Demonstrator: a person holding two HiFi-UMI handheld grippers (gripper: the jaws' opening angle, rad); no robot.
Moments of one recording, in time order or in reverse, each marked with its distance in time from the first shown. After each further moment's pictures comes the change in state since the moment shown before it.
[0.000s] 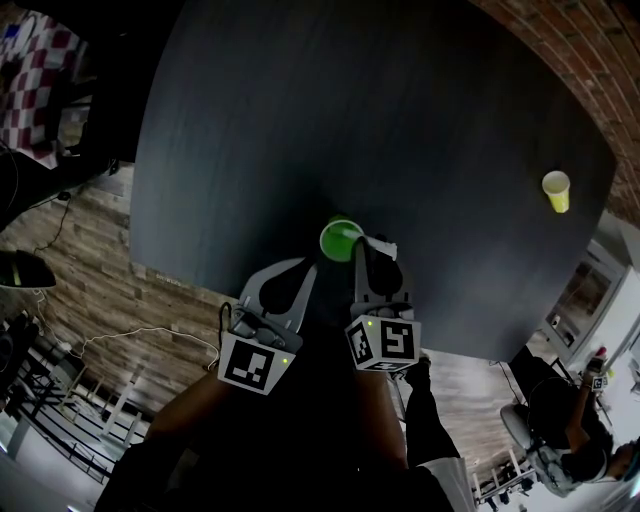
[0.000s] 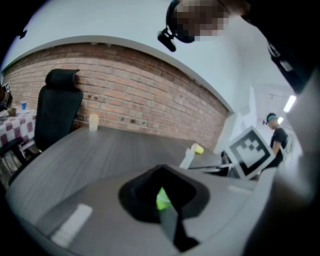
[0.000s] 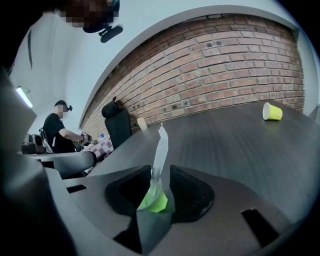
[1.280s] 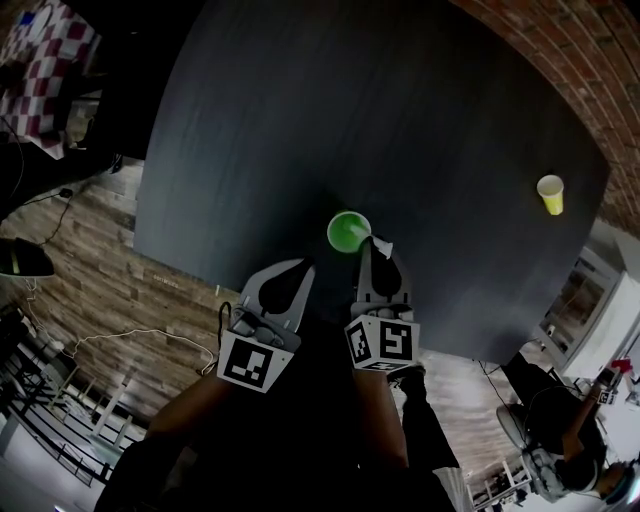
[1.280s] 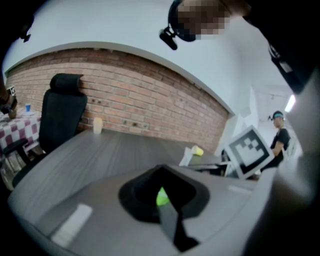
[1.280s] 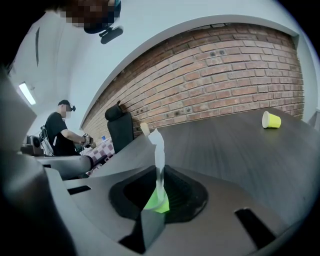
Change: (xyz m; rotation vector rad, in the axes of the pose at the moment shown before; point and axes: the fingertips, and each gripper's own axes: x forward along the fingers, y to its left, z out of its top) left arm -0.026 -0.002 0.003 0.027 -0.024 0.011; right arm -0.015 0.016 0.011 -0.032 -0.059 0.000
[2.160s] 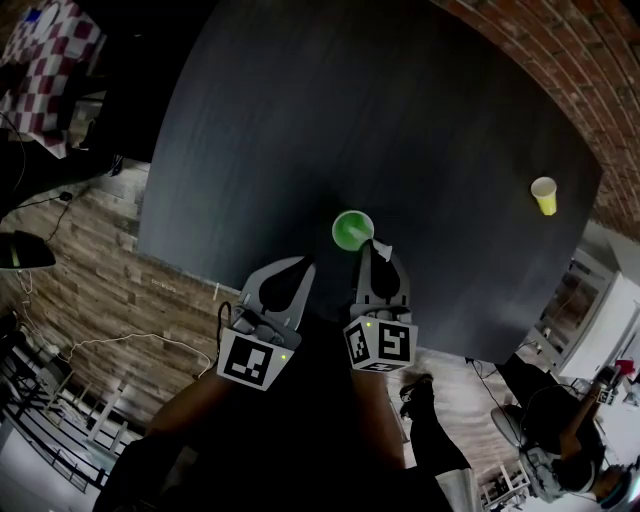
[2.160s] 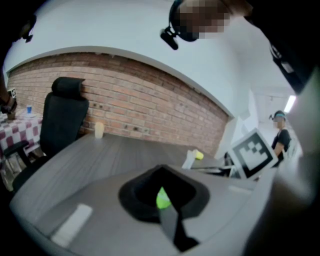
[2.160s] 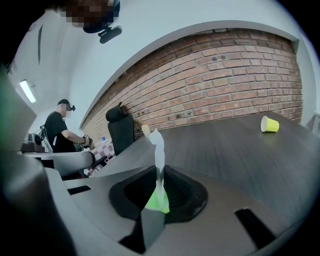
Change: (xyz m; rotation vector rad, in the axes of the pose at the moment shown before) left arm -0.011 0.005 0.014 -0.025 -0.060 0.015; right arm -0.010 0.012 0.005 -0.016 -0.021 -0.013
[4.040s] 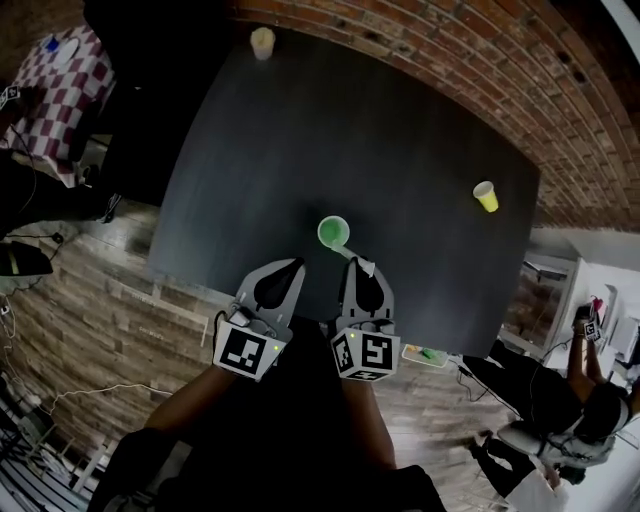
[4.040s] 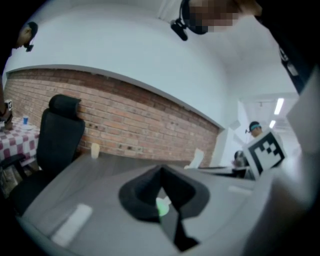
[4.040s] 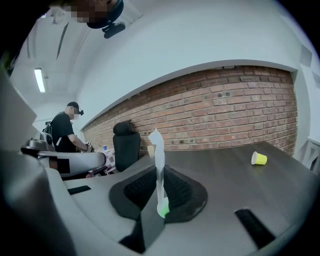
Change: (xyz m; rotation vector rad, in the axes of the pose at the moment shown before) left arm -0.065 -0.023 0.069 0.046 -0.181 -0.066; right arm -0.087 0.054 0.065 -0.122 -0.190 -0.043
